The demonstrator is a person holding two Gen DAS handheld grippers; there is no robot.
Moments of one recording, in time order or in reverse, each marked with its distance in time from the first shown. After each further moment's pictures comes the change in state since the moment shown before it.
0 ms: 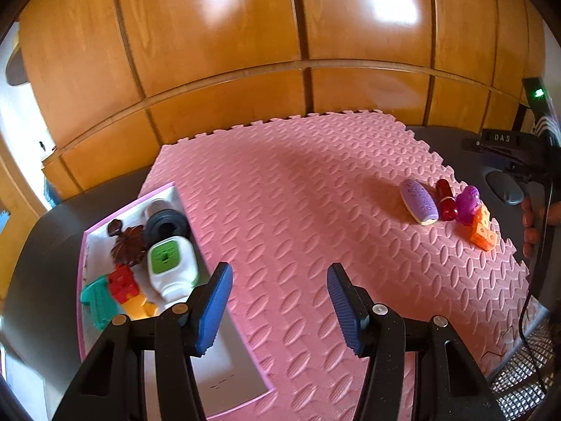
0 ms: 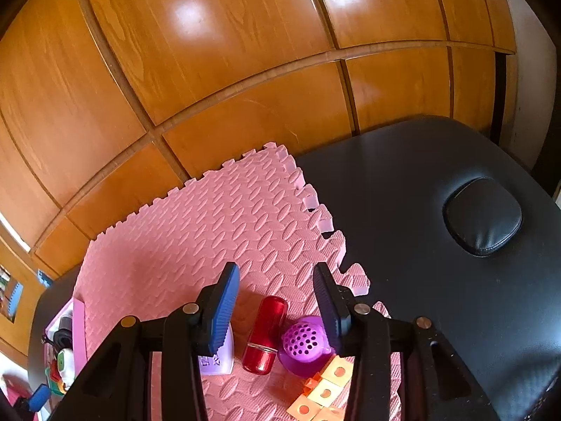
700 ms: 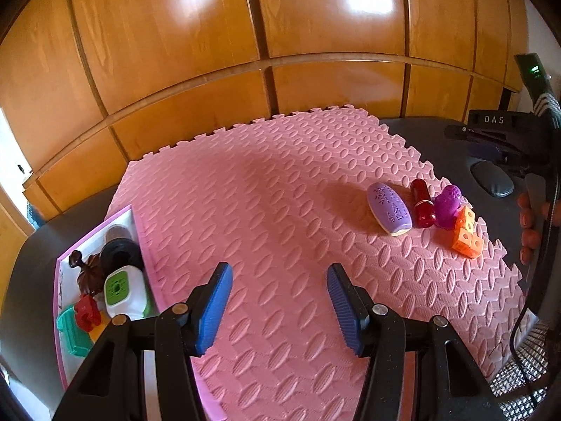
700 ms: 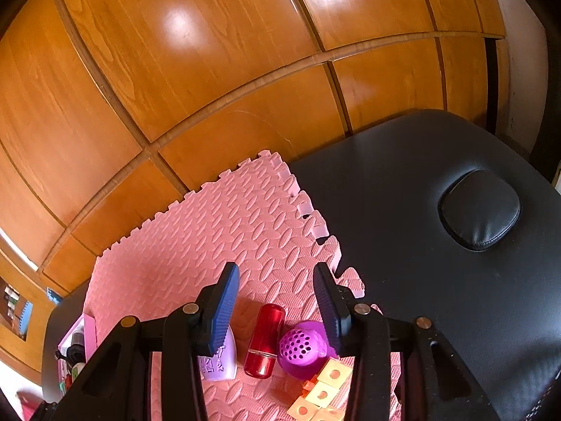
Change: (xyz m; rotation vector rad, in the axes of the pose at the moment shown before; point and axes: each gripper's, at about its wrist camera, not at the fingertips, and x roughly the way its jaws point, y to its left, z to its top) left arm 0.020 -0.044 0.022 0.070 0.005 -0.048; right arm -0.008 -0.011 0.006 0.071 -0.006 0.017
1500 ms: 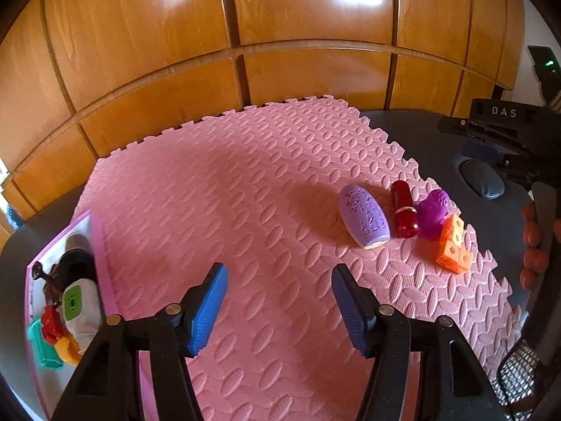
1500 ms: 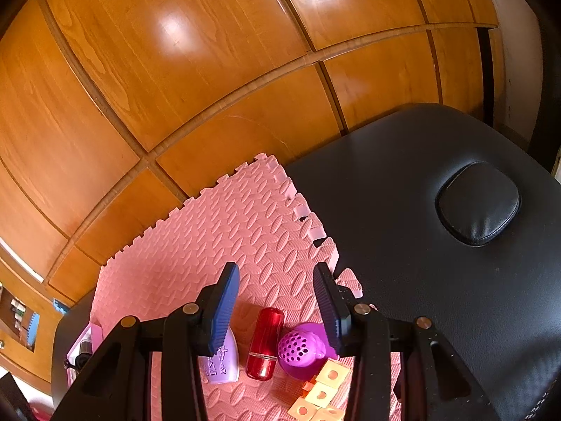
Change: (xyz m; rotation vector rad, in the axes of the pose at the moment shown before) left arm 0.033 -0.029 0.020 -0.007 0.053 -0.082; right arm -0.005 -0.005 0.004 0.042 0.002 0.012
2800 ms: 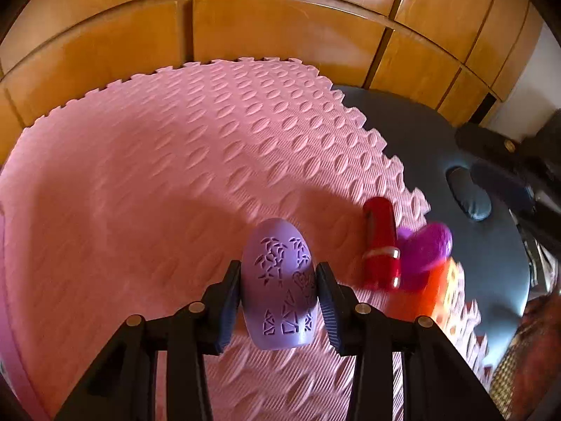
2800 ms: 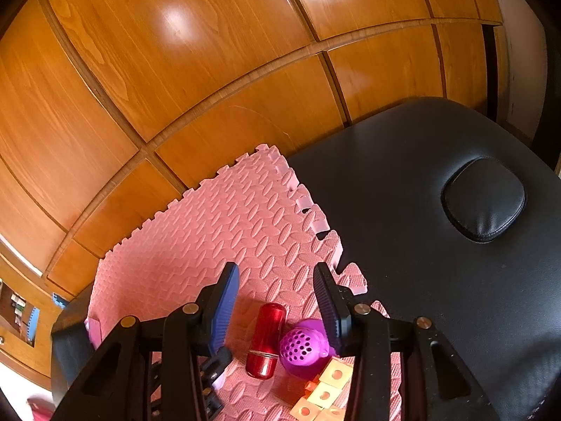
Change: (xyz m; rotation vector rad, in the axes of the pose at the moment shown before) left arm 0.089 -0.033 0.034 -0.084 0.148 -0.194; right arm 0.012 0.002 -0.004 -0.009 0.030 -0.006
